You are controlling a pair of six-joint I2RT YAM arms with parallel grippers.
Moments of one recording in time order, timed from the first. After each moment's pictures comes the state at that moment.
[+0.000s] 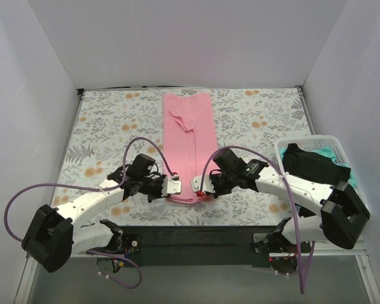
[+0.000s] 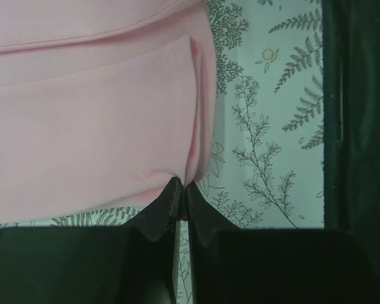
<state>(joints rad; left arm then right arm) -0.60 1.15 0.56 -0.40 0.60 0.90 0.88 1.32 0.80 -0.54 -0.39 -0.98</state>
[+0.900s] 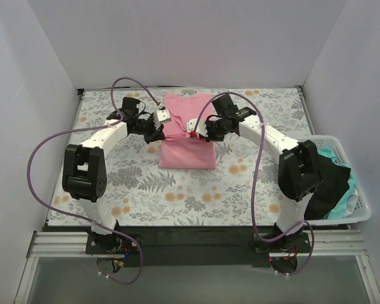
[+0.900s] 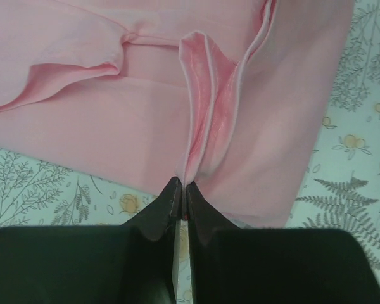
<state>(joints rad) -0.20 1.77 1.29 -0.48 0.78 0.88 0.56 1.81 1.49 -0.67 -0.45 -1.17</state>
